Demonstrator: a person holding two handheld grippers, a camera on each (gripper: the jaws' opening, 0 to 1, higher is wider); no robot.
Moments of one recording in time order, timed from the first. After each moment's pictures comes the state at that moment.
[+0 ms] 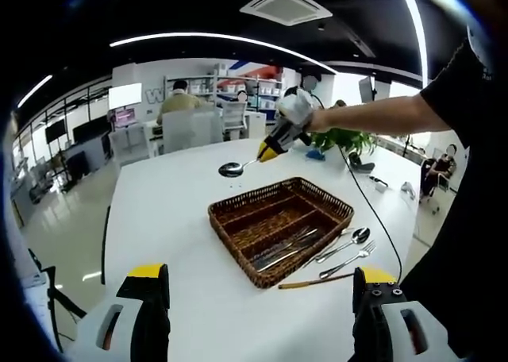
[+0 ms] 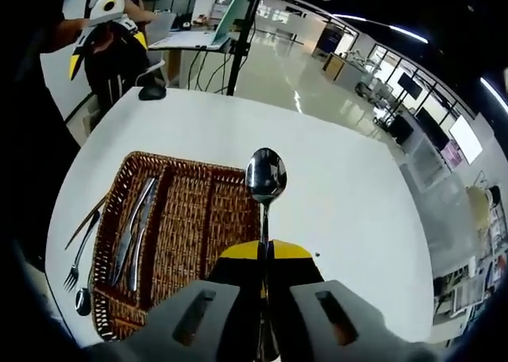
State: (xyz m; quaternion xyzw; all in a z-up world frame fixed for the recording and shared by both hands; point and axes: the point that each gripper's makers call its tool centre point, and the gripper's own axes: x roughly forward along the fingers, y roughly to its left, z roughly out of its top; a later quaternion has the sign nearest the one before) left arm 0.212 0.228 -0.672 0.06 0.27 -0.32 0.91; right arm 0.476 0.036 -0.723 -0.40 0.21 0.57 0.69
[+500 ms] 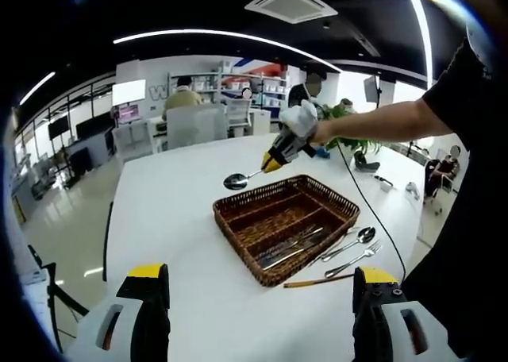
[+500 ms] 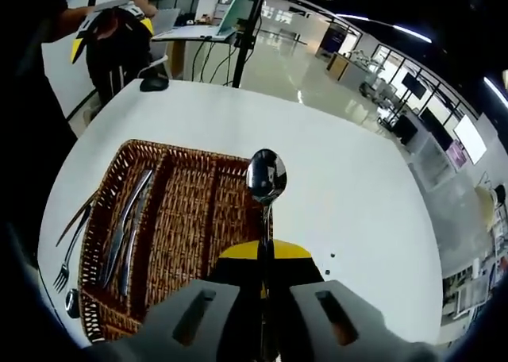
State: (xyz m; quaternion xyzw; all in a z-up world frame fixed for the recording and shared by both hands) left arm 0.216 0.232 -0.675 0.06 0.28 -0.31 0.91; right arm 0.474 0.043 -0.761 -0.39 0.22 0.58 0.68
